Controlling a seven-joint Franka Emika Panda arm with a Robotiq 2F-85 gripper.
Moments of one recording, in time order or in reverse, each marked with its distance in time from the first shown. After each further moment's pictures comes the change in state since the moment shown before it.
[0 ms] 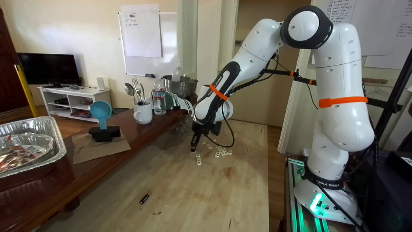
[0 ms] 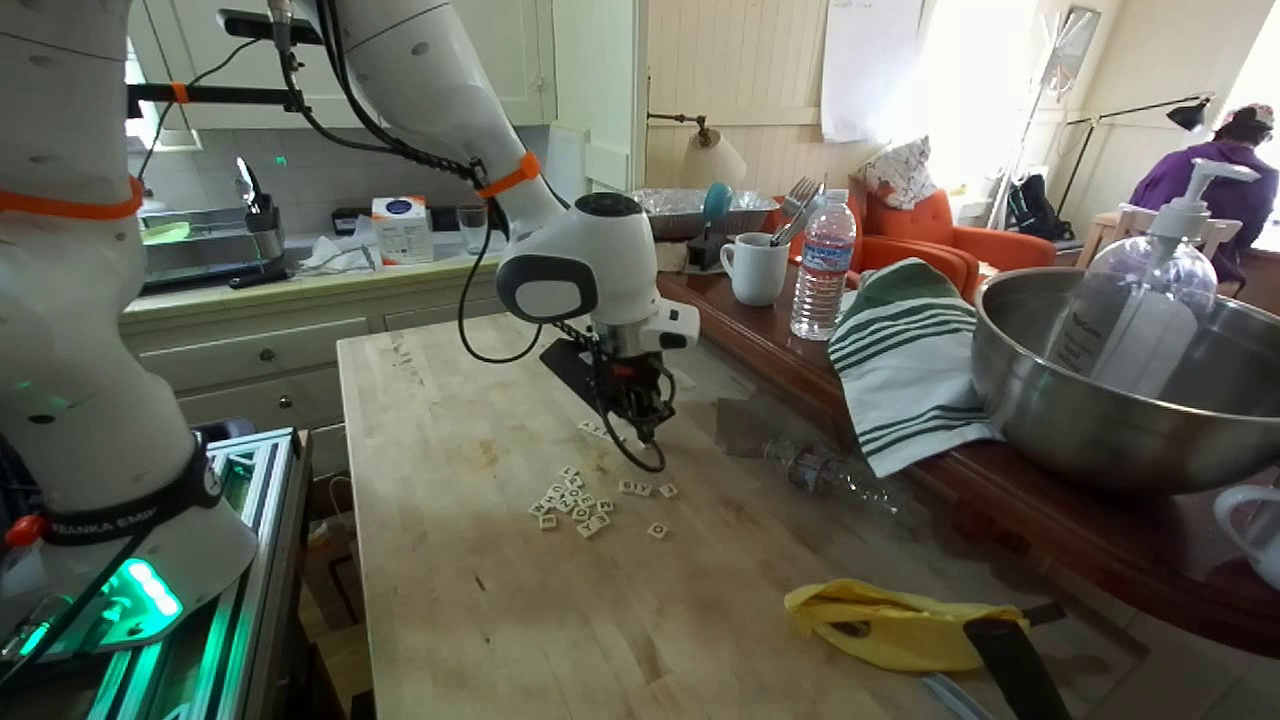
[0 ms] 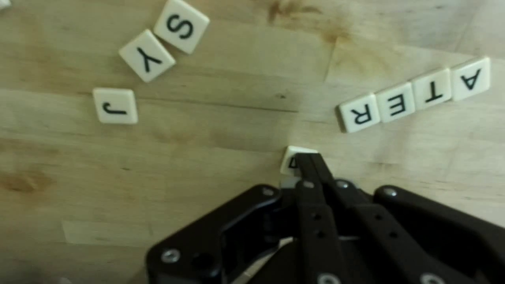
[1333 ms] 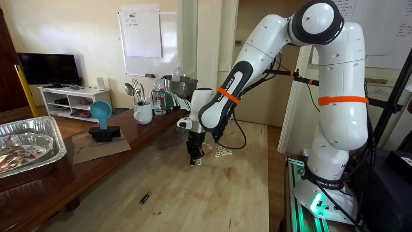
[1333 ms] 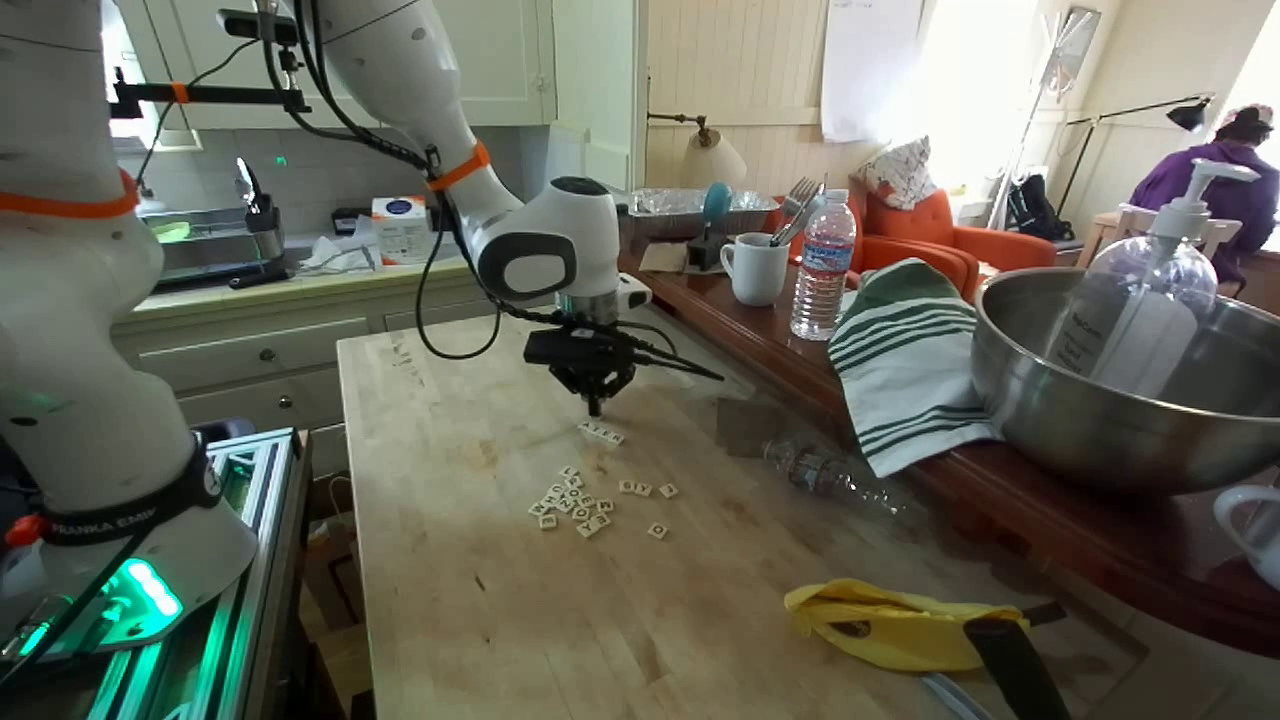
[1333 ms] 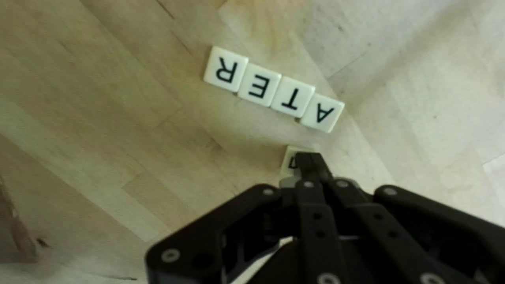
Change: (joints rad) arm -0.146 -0.054 0.278 -0.064 -0.263 -0.089 -0.400
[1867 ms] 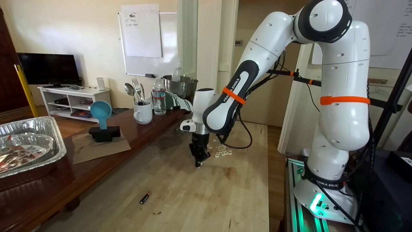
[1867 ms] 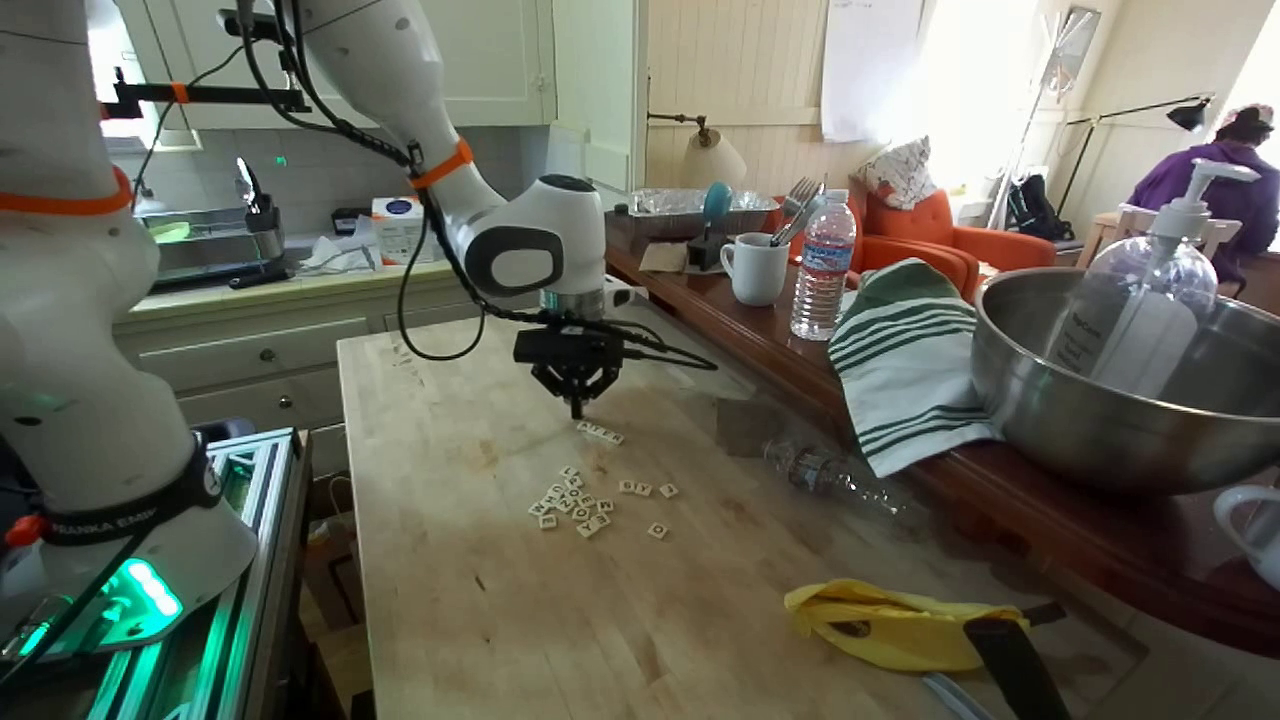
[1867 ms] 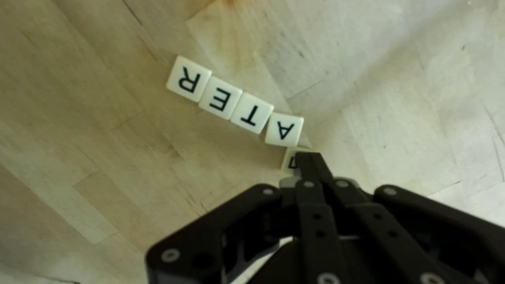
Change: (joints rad) arm 0.036 -0.044 -0.020 -0.049 -0.041 -0.041 -0.063
